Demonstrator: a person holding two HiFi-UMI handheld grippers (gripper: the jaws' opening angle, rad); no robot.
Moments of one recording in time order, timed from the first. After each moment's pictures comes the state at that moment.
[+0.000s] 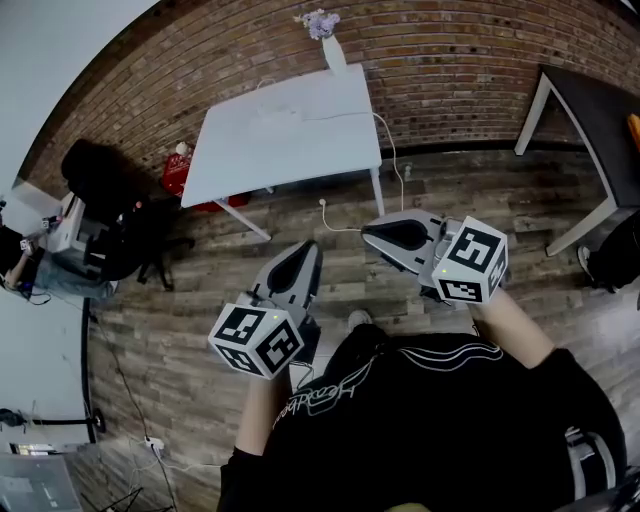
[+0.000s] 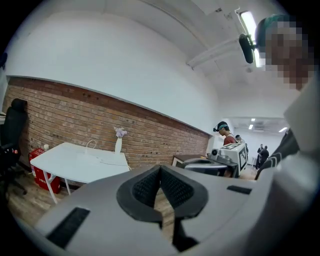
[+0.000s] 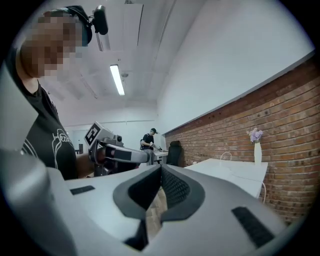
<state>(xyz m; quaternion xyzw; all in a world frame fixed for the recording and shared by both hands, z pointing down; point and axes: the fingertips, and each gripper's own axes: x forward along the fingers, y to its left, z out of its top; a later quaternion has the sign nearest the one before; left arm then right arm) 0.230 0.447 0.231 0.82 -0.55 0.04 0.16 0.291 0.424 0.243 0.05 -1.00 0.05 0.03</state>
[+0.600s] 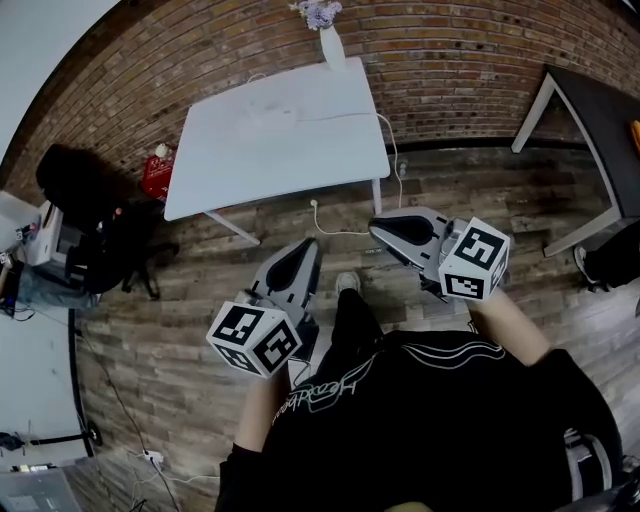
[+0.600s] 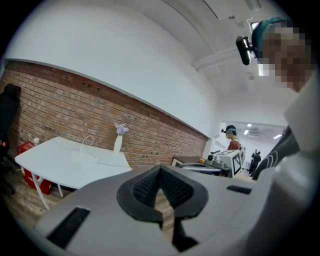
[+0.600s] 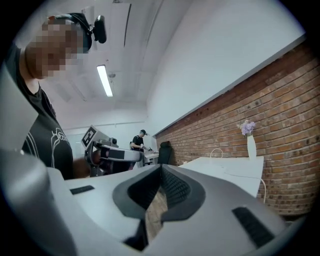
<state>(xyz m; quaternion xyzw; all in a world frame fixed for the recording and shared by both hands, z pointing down) 0.164 0.356 0.267 0.84 -0.52 0.02 0.17 0.236 0.323 0.289 0.10 -0.99 0.09 0.02</state>
